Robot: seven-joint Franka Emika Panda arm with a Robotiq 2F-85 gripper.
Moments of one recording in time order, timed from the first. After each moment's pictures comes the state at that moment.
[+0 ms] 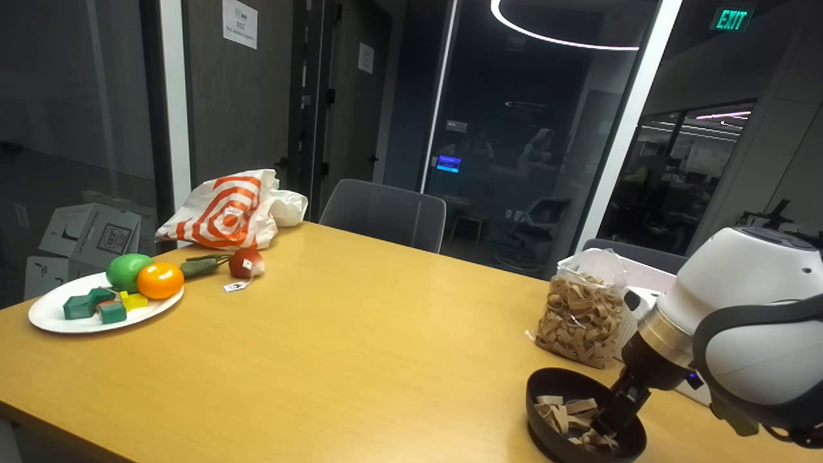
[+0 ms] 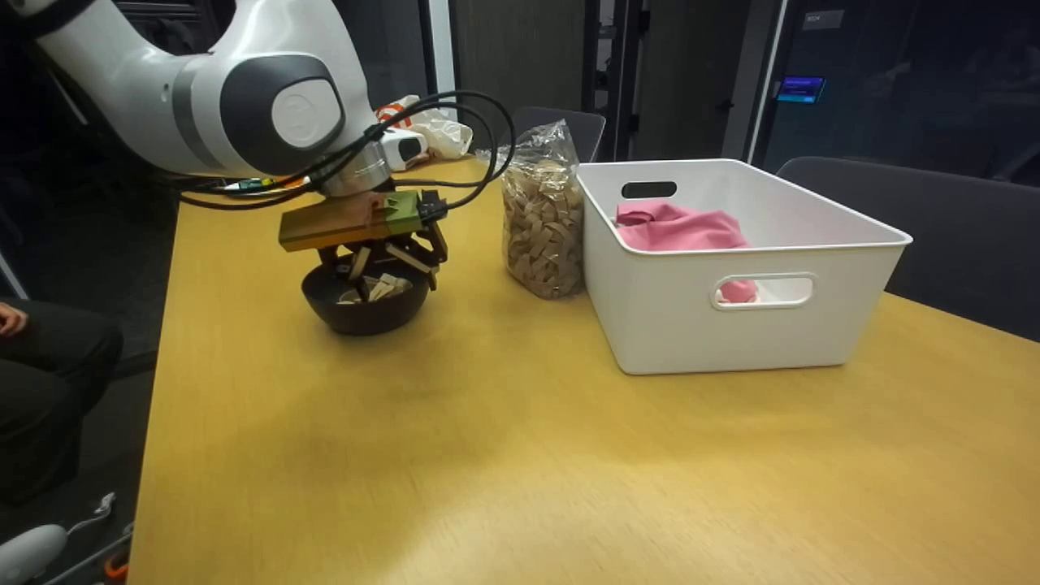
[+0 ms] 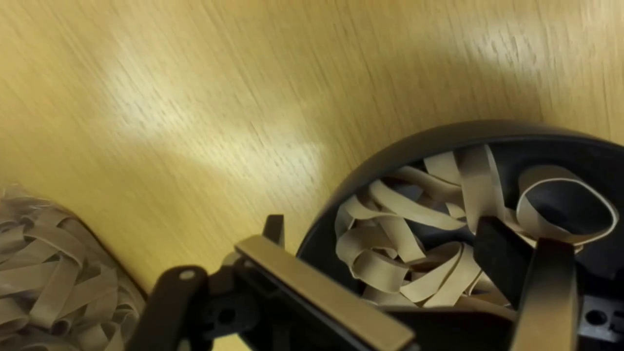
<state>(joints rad) 0.13 -0.04 0.09 -2.61 -0.09 2.83 -0.45</state>
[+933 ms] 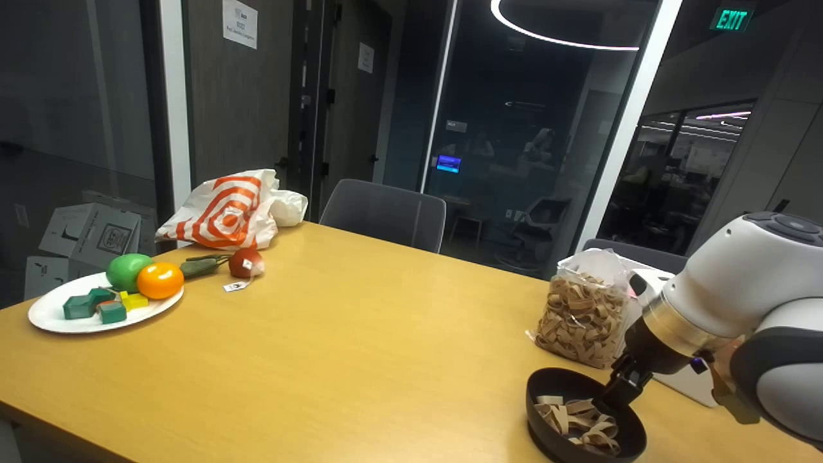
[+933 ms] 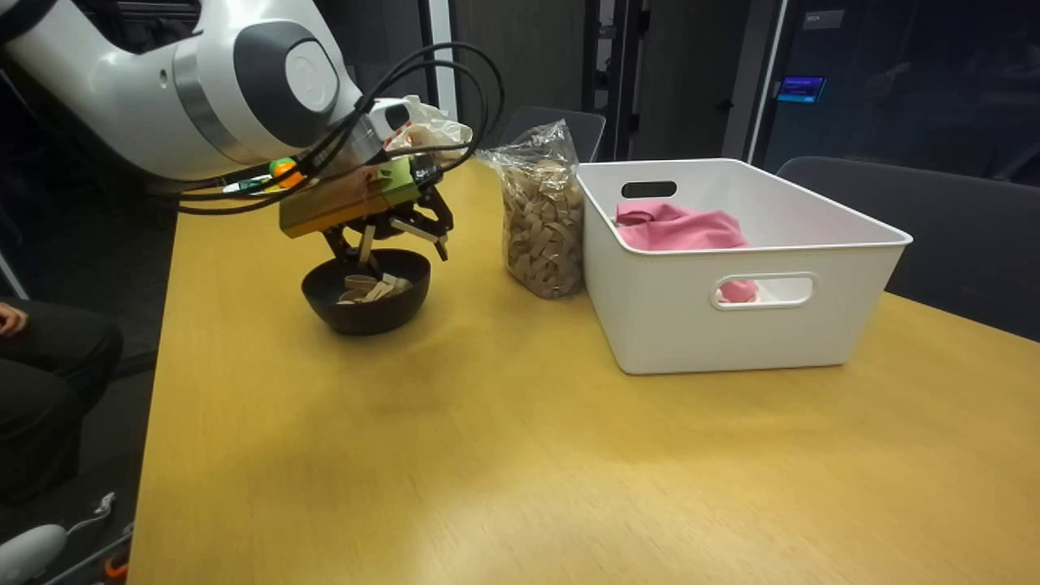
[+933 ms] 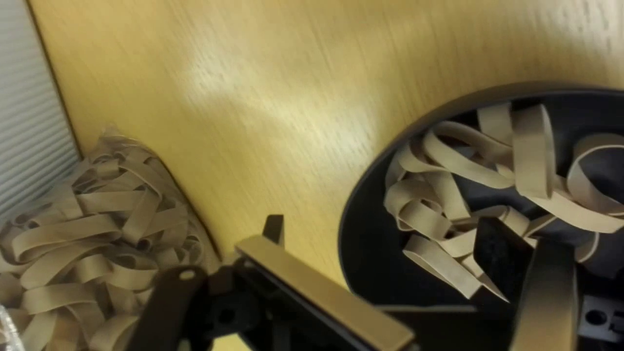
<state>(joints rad) 0.10 -0.09 0.10 -2.62 -0.43 2.90 -0.19</state>
